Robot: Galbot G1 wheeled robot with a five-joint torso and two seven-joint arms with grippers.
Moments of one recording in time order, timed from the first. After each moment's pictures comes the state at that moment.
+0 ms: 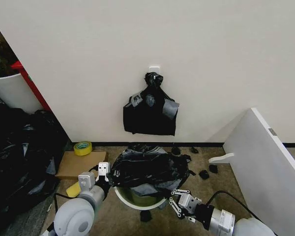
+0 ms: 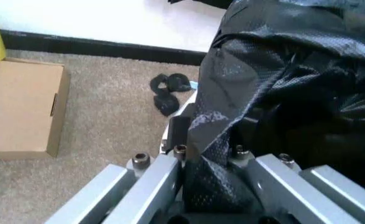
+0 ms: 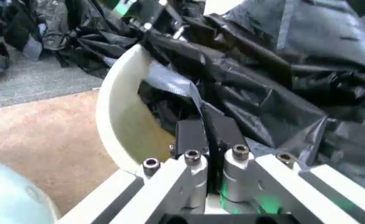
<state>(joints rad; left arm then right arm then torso) 1.41 -0.97 -0.25 -2.22 -0.90 0.47 -0.46 -1.62 0.73 0.25 2.21 0.20 0.08 -0.33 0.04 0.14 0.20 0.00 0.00</state>
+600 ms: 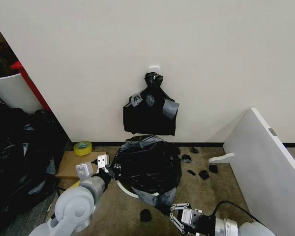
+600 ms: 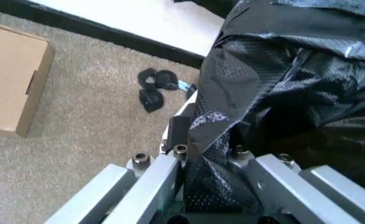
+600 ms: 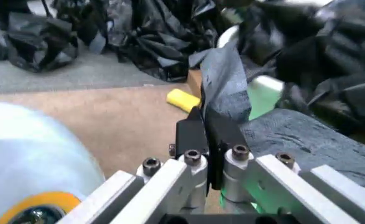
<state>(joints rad) 1.30 -0.99 -0.26 -2.21 -1.19 0.48 -0.62 -1.64 0.78 0.25 2.13 0.11 0.23 -0.56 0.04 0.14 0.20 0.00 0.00</state>
